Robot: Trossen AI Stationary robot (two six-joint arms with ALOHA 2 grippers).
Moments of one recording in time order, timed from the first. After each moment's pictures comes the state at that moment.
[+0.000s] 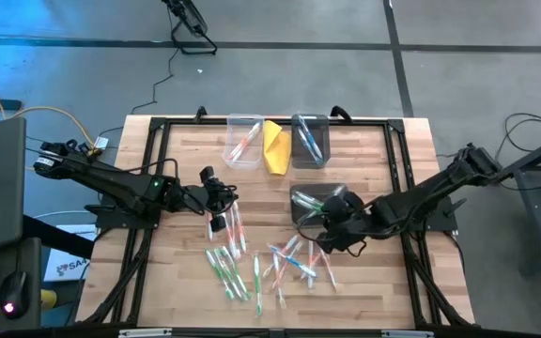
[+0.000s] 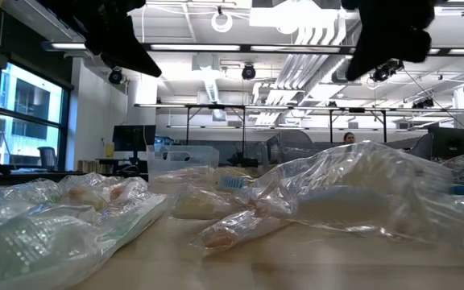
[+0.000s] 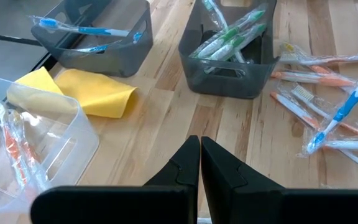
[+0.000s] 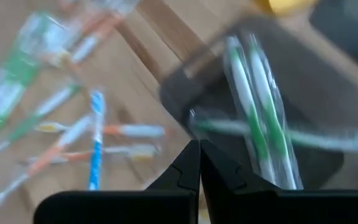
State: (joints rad) left arm -0.24 1.07 0.72 -0.24 -0.49 -0.24; right arm 0.45 1.41 1.04 -0.74 0.48 1.04
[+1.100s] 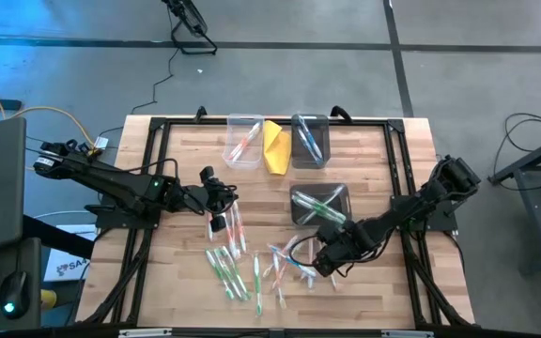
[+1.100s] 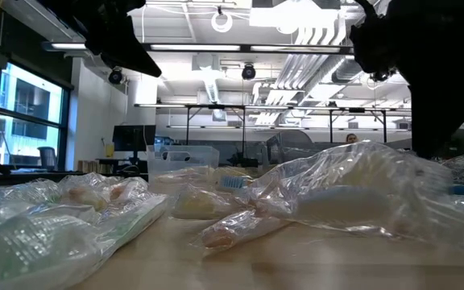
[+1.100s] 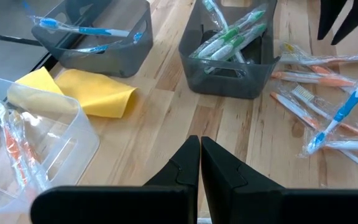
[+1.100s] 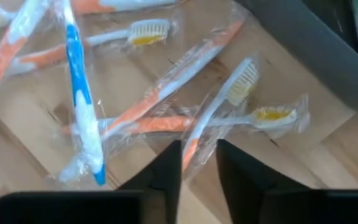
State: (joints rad) left arm -0.24 1.07 0.72 -0.24 -0.49 -0.24; right arm 0.52 1.65 1.04 -0.71 0.18 1.31
